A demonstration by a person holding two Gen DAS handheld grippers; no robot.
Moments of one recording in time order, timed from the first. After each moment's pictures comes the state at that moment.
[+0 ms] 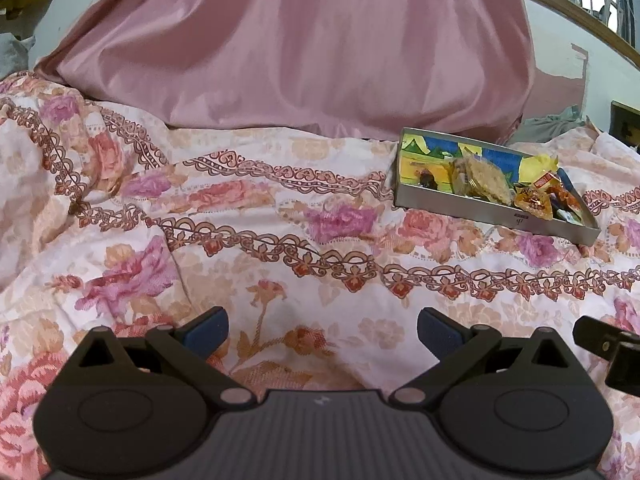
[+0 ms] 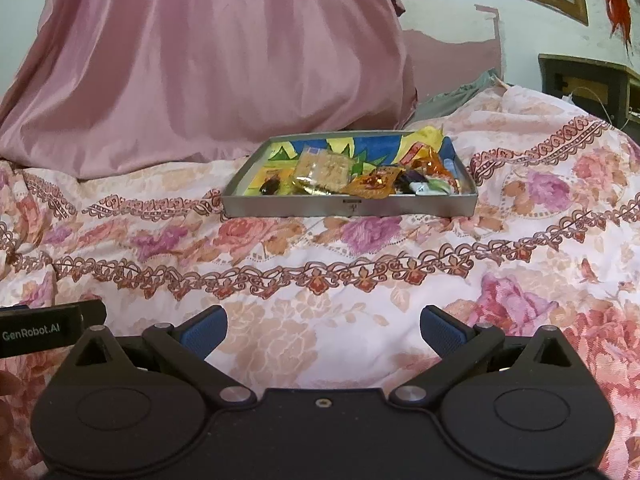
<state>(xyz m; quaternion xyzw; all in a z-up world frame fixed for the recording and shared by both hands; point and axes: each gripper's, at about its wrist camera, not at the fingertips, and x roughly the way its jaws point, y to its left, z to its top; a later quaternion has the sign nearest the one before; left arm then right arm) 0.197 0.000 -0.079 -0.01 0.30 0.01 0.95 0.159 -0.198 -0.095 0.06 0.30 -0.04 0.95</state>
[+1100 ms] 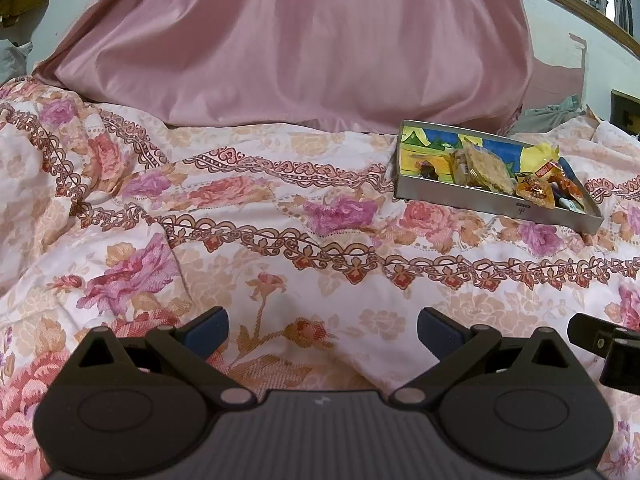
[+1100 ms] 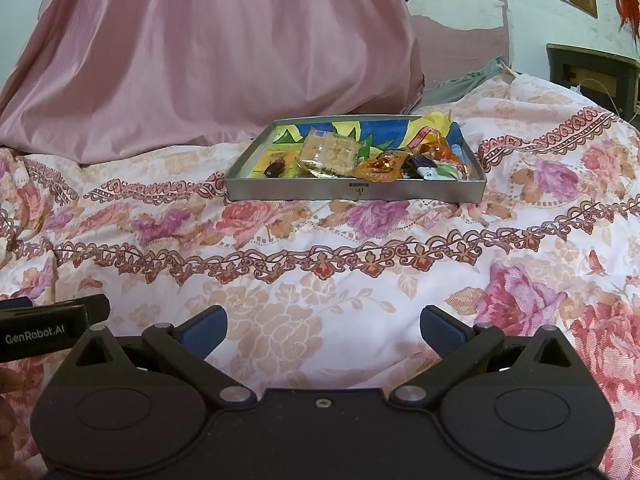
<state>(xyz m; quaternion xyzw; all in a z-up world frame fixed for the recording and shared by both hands) 0.198 -0.003 -0.083 0.00 0.31 0.01 0.95 0.162 -0.197 -0.100 0.05 0.31 -0.03 0.95</state>
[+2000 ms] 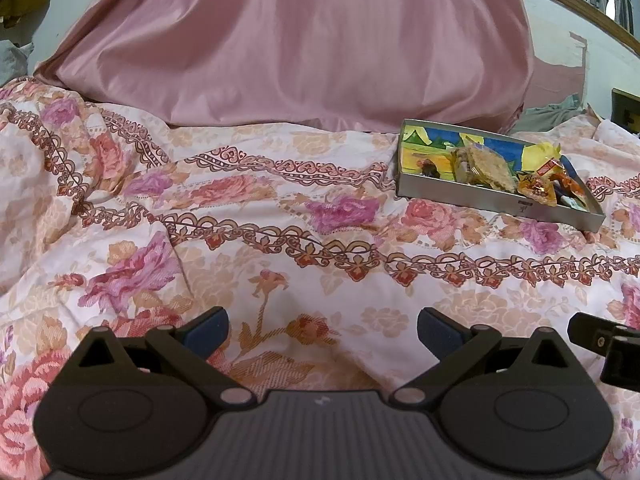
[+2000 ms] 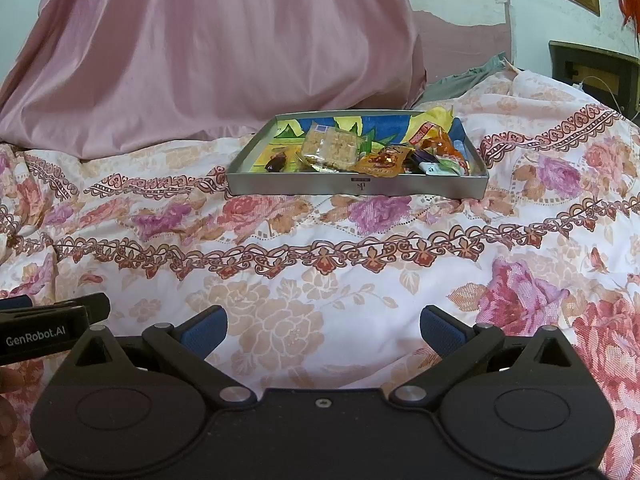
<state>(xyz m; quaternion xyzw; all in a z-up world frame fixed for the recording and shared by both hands) 0.197 -0.003 -0.084 0.01 0.31 0.01 0.95 0.163 -0.197 -0.101 0.05 0.32 -0.03 0.95</state>
